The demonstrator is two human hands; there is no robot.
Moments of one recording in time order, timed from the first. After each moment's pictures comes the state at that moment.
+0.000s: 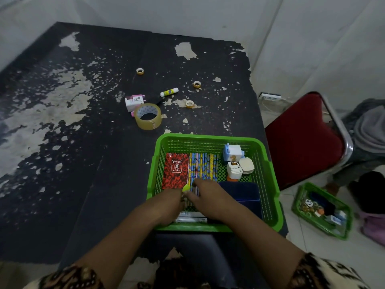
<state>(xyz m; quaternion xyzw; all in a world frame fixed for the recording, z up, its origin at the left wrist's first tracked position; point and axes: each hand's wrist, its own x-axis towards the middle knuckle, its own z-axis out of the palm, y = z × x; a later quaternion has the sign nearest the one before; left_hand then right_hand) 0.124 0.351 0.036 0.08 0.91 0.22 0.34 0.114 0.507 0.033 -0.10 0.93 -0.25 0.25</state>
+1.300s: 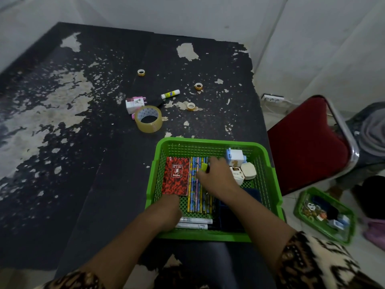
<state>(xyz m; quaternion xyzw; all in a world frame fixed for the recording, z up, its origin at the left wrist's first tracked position) 0.120 0.355 0.025 0.00 0.91 0.19 0.36 0.057 0.511 0.040 0.04 0.94 -0.30 0.17</state>
